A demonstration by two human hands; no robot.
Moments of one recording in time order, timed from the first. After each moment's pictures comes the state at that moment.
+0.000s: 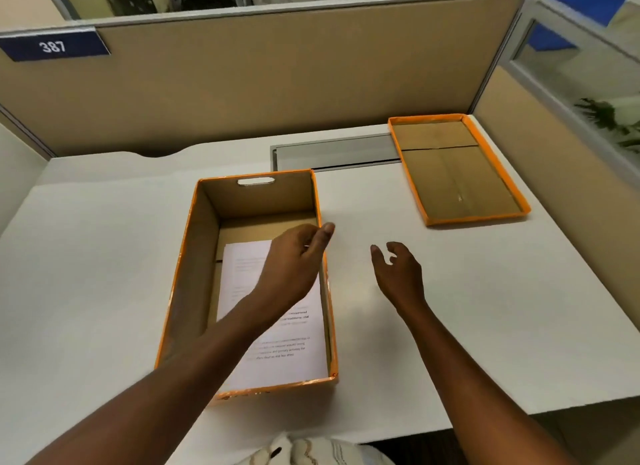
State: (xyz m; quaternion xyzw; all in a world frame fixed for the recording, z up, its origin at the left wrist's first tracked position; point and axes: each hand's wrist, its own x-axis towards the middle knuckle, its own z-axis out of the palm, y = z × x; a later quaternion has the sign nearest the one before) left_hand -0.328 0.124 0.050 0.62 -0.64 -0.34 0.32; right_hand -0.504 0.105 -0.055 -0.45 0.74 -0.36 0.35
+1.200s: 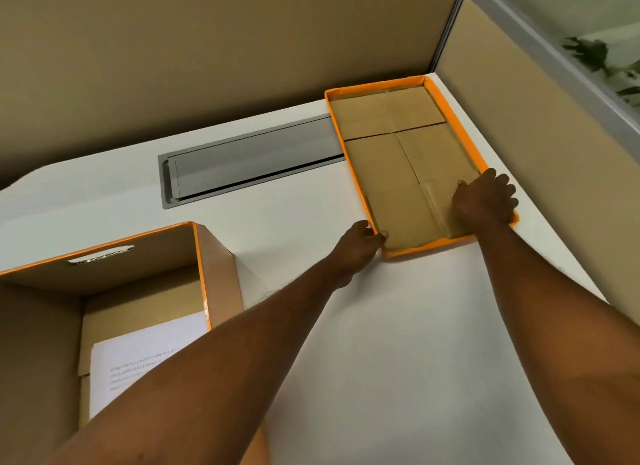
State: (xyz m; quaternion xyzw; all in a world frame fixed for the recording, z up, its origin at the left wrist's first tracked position) left_hand -0.541 -0.105 -0.116 0.54 -0.47 -0.68 0.15; right_hand -0.784 -0.140 -0.140 -0.37 0.92 -0.10 0.03
